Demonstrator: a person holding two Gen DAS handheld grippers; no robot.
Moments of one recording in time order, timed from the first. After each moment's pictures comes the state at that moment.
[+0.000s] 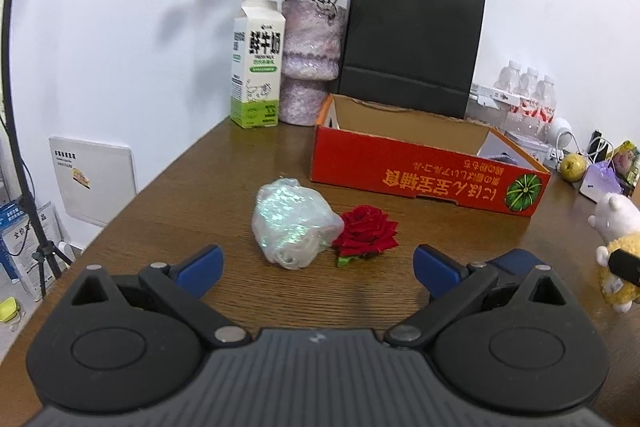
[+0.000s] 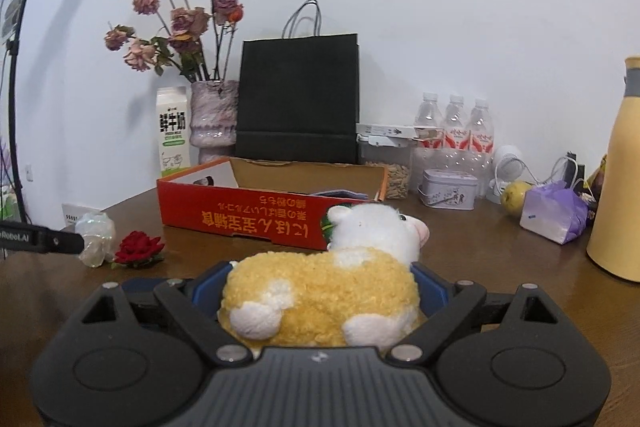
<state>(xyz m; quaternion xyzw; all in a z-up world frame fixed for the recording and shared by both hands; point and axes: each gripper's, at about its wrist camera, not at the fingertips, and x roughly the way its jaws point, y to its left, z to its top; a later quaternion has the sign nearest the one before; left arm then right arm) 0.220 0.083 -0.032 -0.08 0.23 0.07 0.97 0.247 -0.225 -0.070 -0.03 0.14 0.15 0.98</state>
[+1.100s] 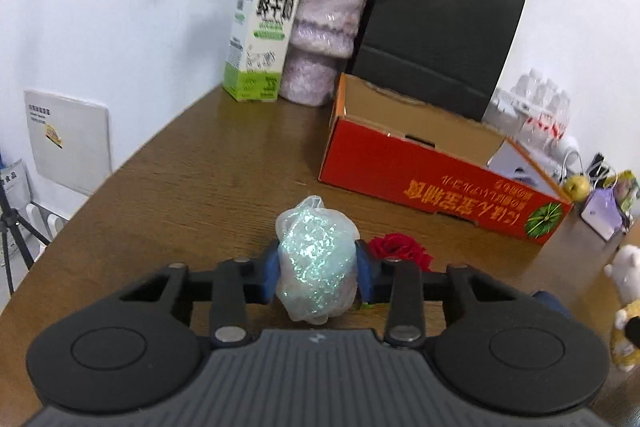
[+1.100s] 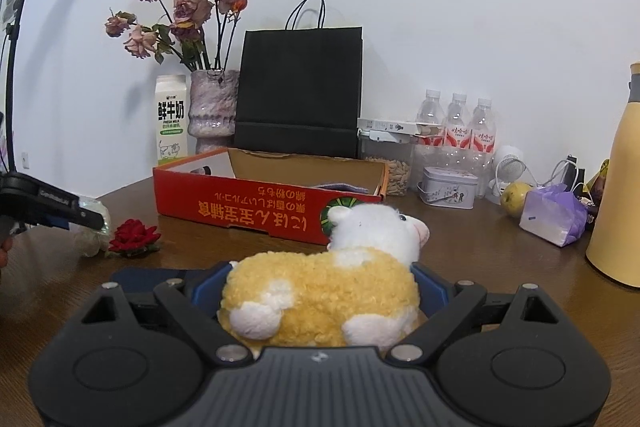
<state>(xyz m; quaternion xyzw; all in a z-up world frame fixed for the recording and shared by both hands) 0.281 0.124 -0.045 -0.14 0.26 0.04 0.95 0.254 -0.219 -0.075 -0.04 0.15 0.14 0.98</state>
